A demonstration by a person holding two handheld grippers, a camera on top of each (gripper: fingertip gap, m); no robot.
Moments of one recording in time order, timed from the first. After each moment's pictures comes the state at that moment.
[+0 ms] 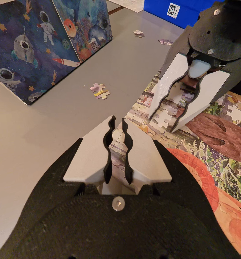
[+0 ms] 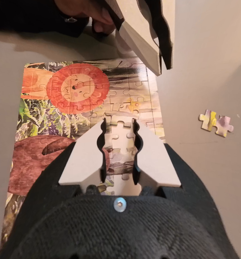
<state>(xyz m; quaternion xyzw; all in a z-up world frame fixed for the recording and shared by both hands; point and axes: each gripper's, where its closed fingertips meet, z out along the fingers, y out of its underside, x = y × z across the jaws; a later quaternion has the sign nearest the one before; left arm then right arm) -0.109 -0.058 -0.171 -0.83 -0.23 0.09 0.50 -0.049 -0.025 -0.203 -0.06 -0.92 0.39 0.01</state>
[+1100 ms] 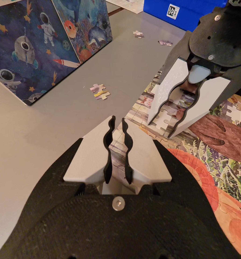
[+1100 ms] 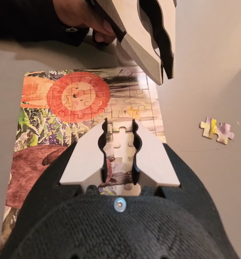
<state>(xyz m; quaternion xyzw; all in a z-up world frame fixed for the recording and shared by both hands) -0.109 -0.058 -0.170 -0.83 -0.23 0.09 0.50 -0.049 -0.037 -0.201 -0.06 -0.91 0.40 0.02</state>
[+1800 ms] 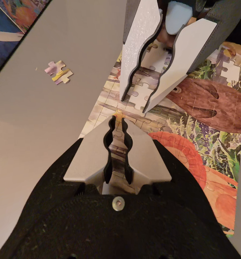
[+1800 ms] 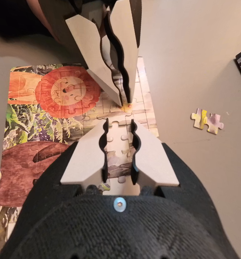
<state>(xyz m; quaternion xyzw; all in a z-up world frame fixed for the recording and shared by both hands) -0.069 -0.040 -0.206 -0.90 -0.15 0.05 0.40 -0.059 -0.026 -0.204 -0.08 -0.92 0.39 0.04</state>
